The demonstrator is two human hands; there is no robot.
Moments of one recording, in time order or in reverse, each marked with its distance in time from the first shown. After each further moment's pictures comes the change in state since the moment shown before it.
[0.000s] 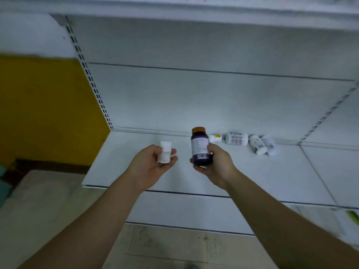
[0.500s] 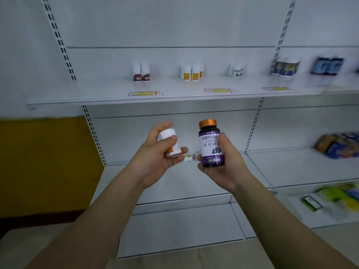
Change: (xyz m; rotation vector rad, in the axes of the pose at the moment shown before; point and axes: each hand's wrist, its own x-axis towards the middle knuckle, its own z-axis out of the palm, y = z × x) left_hand -0.234 0.030 0.117 0.429 -0.450 0.313; right_hand -0.278 -0.062 0.034 0.261 -0.054 -0.329
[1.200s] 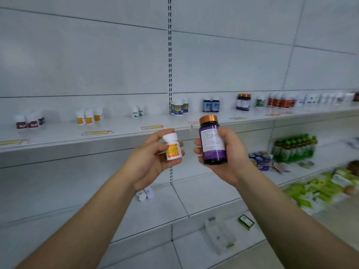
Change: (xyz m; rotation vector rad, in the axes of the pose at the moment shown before) left_hand 0.022 -0.060 0.331 -0.021 -0.377 0.036; right_hand -0.147 -0.258 -0.199 -0.165 0.059 -0.360
